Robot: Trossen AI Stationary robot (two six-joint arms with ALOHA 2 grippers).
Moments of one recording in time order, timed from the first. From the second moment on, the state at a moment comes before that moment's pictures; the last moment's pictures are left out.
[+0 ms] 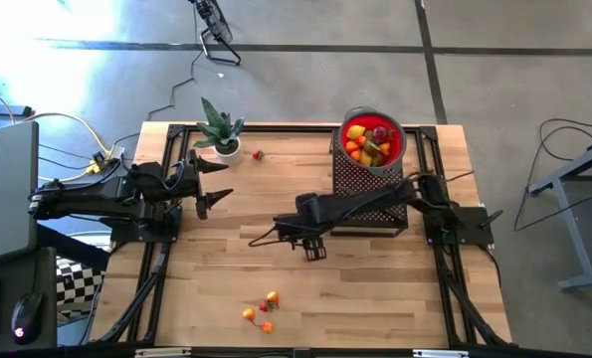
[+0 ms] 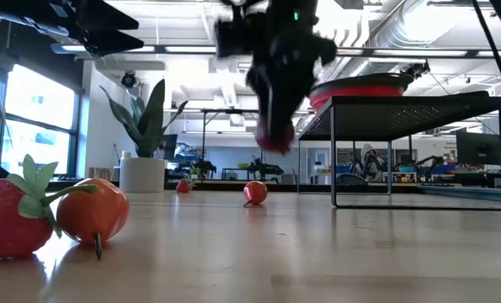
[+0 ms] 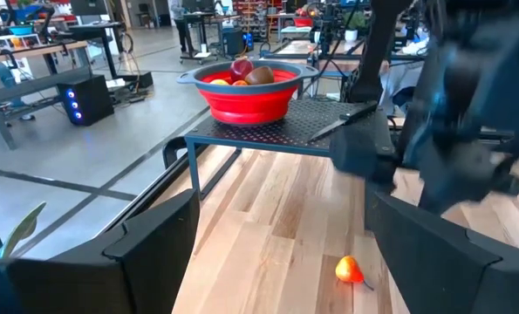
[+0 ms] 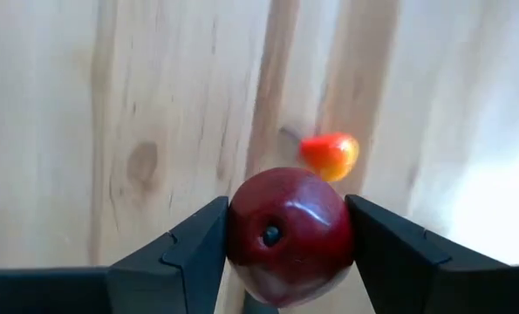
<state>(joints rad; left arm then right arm) 0.06 0.39 0.45 -0.11 -0.24 0.02 0.15 2.10 1.80 -1.08 0.15 -0.03</state>
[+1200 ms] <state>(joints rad) 0.06 0.39 0.45 -0.11 -0.24 0.02 -0.25 1.59 1.80 -1.30 0.39 0.19</state>
